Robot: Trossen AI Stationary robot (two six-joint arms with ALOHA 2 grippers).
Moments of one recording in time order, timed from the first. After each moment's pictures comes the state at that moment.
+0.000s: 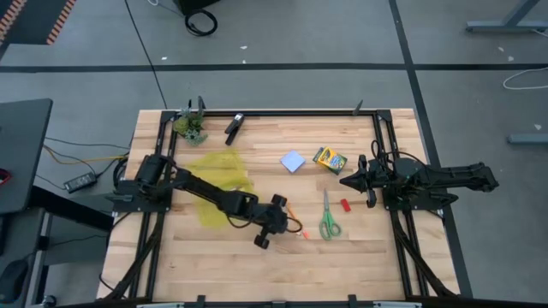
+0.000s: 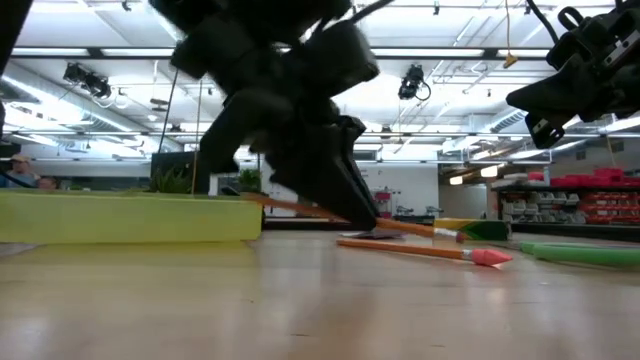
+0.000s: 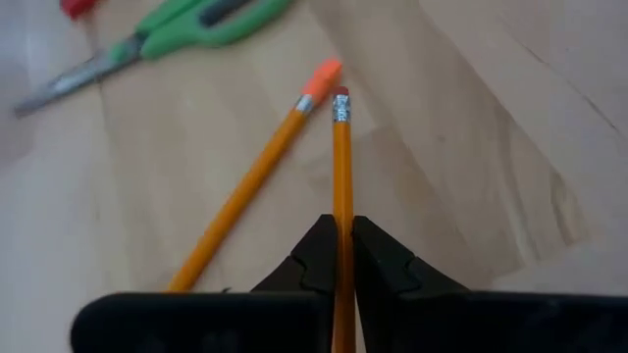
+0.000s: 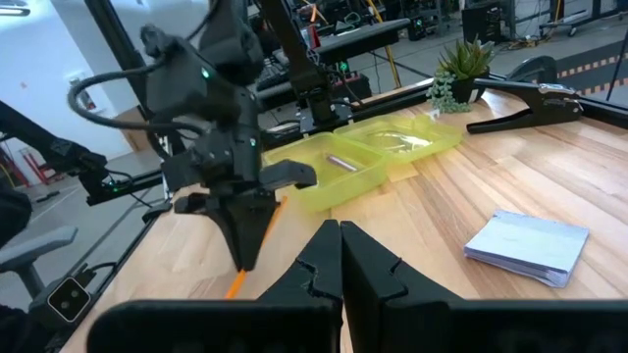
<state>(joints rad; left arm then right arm) -0.26 1.98 1.18 -0.02 -0.06 0.25 0.02 0.06 0.03 -0.05 0.03 0.30</state>
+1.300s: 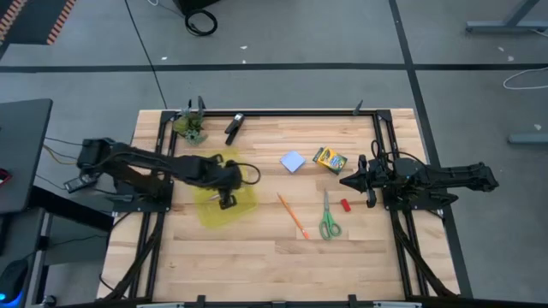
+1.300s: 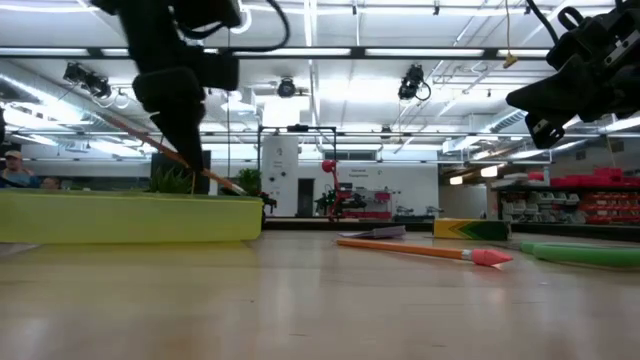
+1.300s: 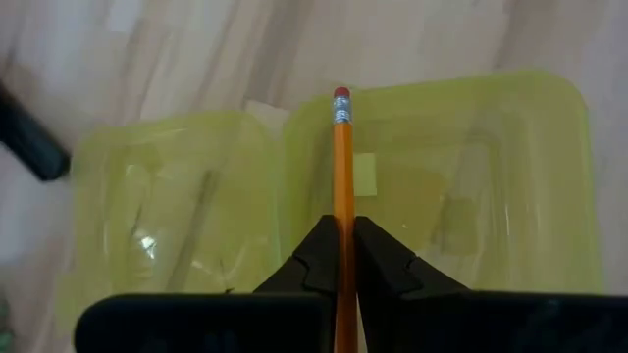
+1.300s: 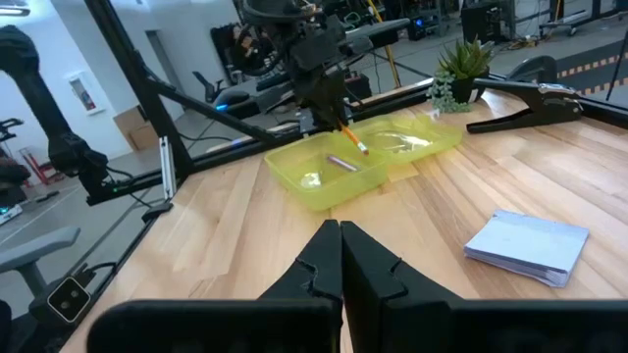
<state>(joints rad) -0.07 1.39 0.91 -0.73 -0.29 -0.34 0.02 0.06 0.03 -0.05 0.03 0.30</state>
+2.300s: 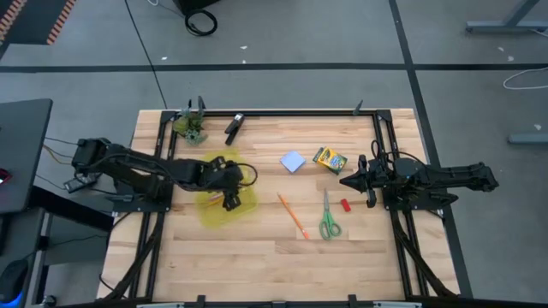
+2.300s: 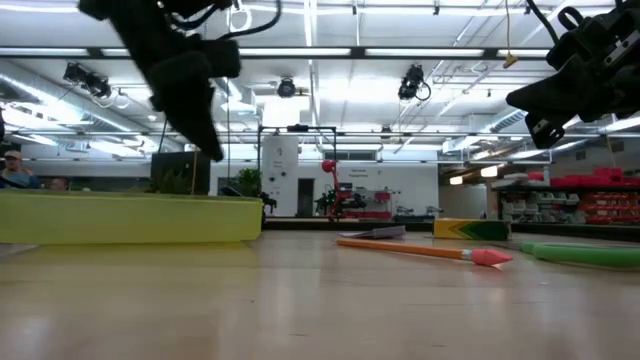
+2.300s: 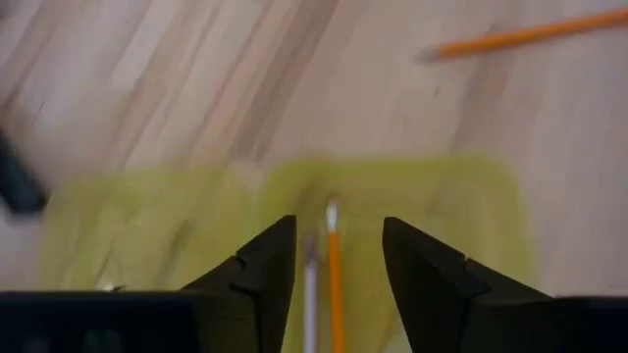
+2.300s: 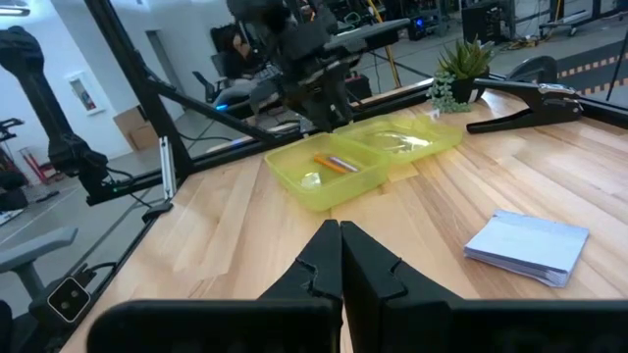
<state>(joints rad) -0.09 1.35 0.84 -0.53 -0.33 -0.38 0.02 0.06 0.03 -0.05 0.03 0.30</state>
